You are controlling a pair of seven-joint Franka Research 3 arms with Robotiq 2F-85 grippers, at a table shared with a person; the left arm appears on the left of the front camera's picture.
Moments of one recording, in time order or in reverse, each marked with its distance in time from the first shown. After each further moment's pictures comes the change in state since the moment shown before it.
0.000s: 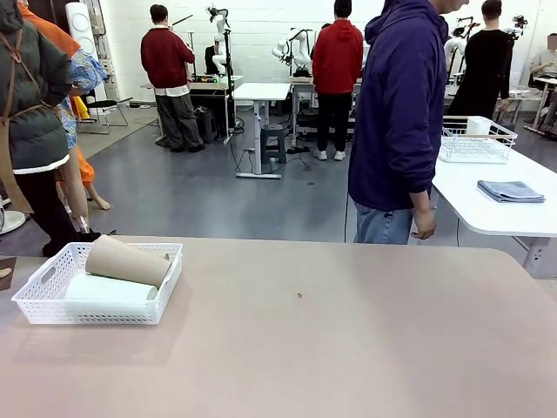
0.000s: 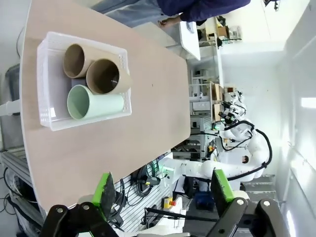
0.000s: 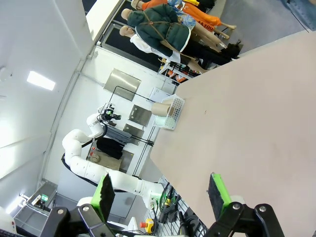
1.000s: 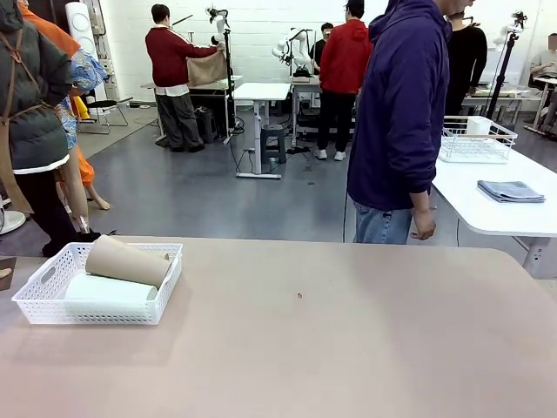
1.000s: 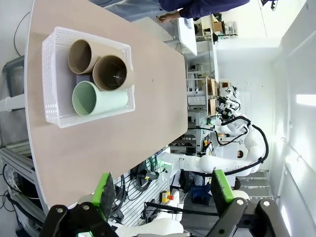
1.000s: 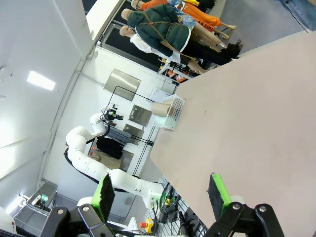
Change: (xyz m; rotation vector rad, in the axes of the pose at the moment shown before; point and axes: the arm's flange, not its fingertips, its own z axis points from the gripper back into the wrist) left arm 0.011 0.026 0.008 -0.024 0.034 0.015; right arm 0.000 0.000 0.000 0.000 0.000 0.000
